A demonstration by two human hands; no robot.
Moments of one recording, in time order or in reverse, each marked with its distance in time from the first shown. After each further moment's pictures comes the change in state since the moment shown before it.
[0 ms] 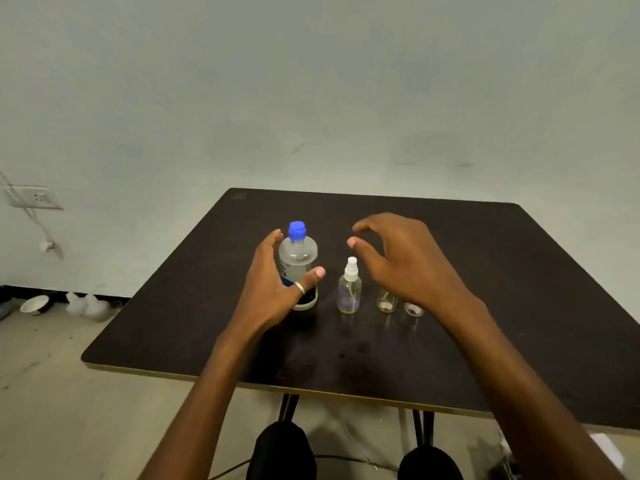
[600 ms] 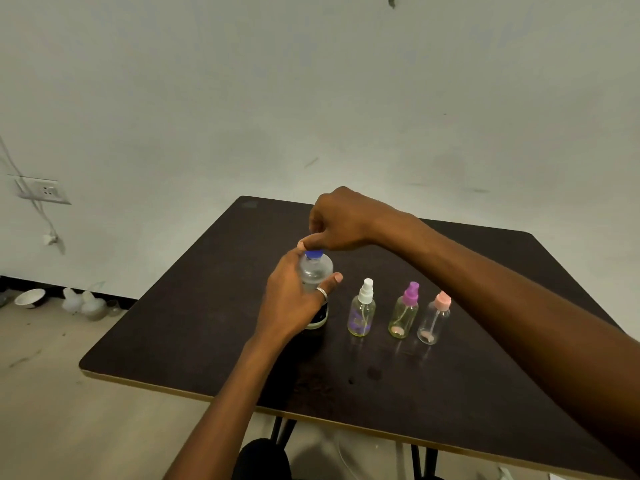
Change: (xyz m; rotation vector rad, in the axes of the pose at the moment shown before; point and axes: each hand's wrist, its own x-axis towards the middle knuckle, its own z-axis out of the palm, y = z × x) left_hand 0.017 0.002 0.014 -0.038 0.113 0.004; right_hand 0.124 -0.045 0.030 -0.267 -0.504 -0.240
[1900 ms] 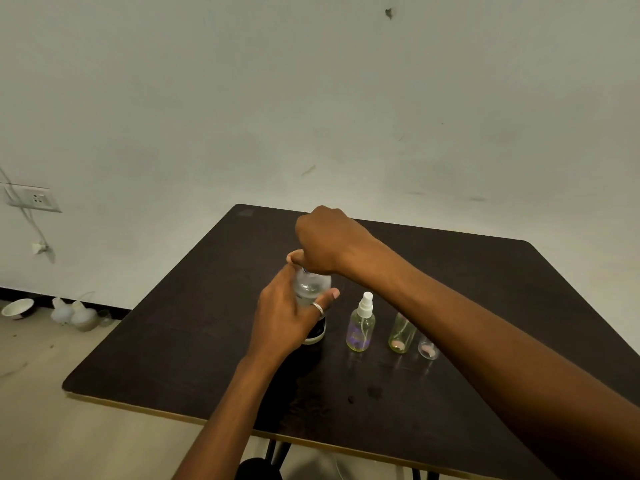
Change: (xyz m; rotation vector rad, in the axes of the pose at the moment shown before) left_hand -0.001 -0.008 -0.001 -0.024 0.026 0.156; right_hand 0.005 -0.026 0.013 -0.097 0.062 0.123
